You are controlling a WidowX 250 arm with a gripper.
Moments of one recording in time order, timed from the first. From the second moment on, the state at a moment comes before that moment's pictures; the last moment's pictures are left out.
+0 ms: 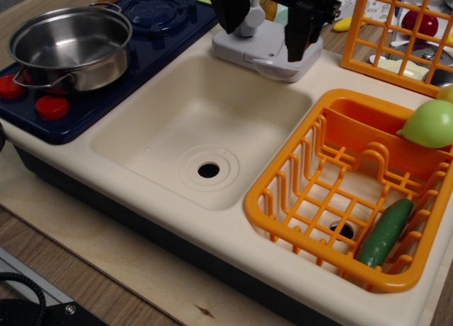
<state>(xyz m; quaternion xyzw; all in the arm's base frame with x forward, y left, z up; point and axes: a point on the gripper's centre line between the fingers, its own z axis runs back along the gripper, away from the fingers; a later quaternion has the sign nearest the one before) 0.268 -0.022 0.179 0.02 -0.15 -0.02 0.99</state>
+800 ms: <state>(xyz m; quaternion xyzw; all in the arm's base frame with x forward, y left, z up) 0.281 -0.033 0.160 0.00 -0.17 -0.02 0.98</state>
